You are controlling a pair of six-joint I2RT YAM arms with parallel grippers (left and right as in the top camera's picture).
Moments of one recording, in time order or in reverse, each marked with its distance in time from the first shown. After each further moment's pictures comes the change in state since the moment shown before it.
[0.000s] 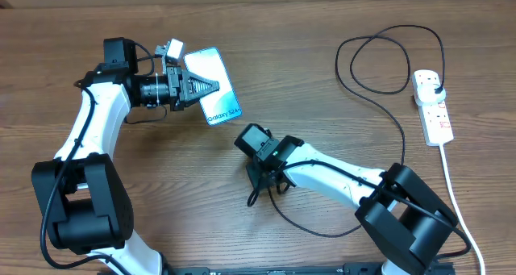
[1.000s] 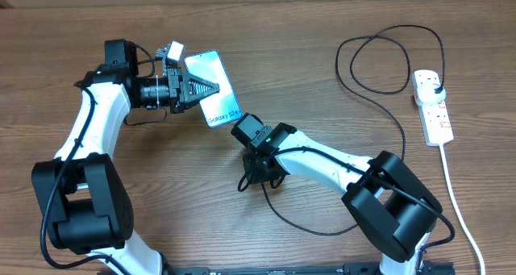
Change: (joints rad) left arm 0.000 0.000 0.000 -0.042 0.000 -0.001; right arm -0.031 0.096 0.118 -0.095 -0.098 0.114
